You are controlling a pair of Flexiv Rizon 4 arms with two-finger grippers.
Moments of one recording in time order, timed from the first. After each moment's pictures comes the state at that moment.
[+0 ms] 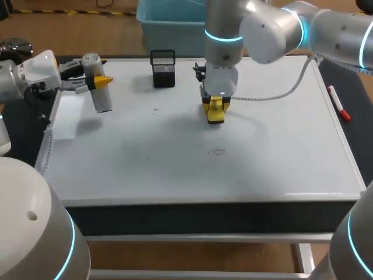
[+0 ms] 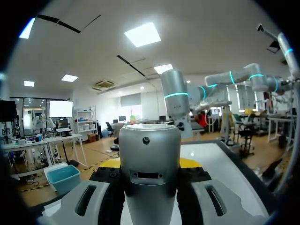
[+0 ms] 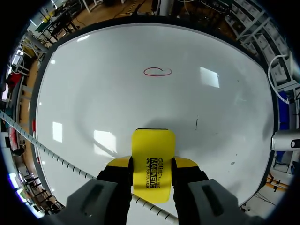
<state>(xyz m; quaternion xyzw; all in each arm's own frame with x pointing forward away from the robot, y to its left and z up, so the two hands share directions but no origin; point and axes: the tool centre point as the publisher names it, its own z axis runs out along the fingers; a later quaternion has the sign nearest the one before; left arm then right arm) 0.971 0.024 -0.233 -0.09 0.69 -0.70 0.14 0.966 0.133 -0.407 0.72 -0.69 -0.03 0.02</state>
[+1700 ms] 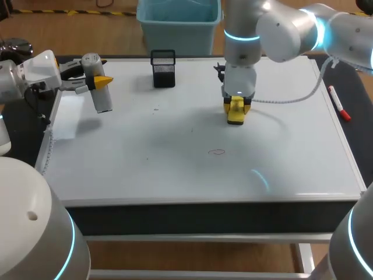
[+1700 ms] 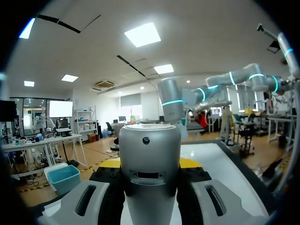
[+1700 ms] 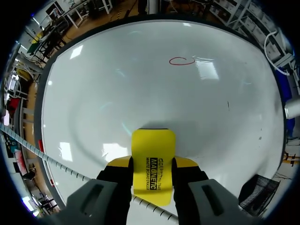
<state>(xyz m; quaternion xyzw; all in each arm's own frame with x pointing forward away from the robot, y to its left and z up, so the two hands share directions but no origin) 0.971 0.024 -0.233 -0.09 0.69 -0.70 0.14 0.976 0.061 -0.426 0.65 -0.76 -0.04 0.06</state>
